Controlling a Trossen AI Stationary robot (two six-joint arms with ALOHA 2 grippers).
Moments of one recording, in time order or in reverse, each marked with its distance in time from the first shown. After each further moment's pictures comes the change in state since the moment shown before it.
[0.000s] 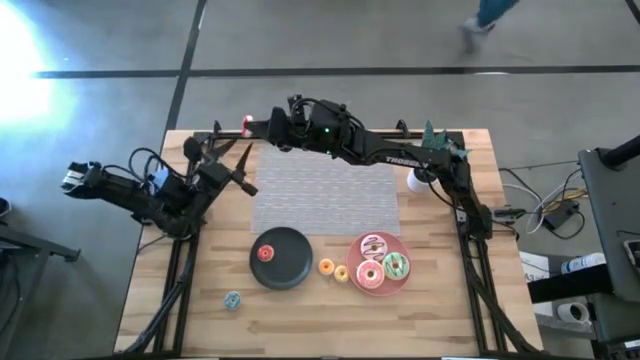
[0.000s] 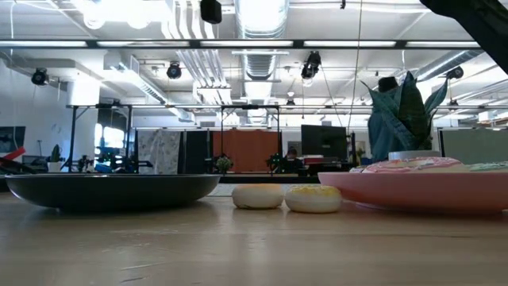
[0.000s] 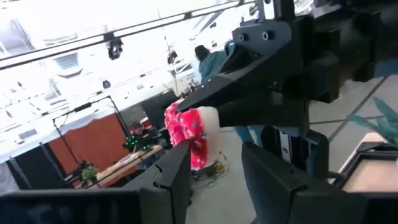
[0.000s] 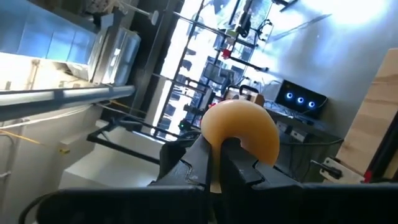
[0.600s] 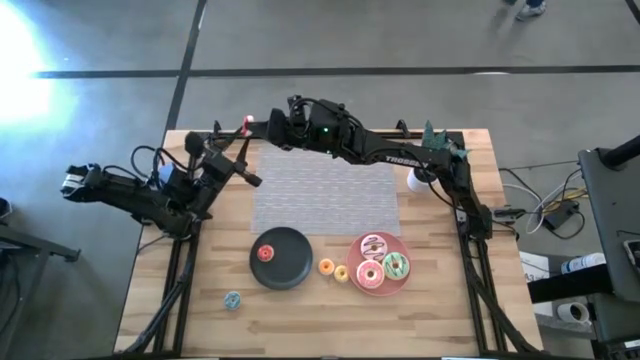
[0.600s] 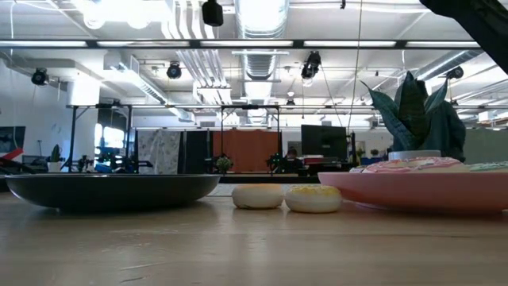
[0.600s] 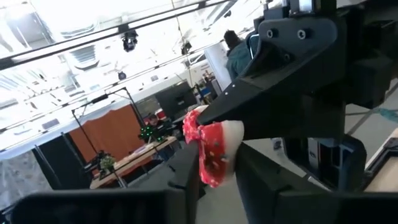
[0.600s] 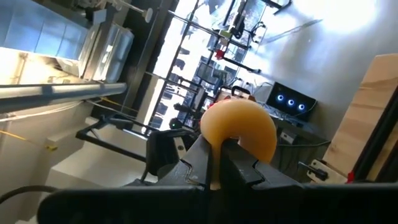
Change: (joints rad) left arm 0.074 0.034 0.036 0.002 -0.011 0.004; right arm -0.001 0.002 0.000 -0.028 0.000 -0.043
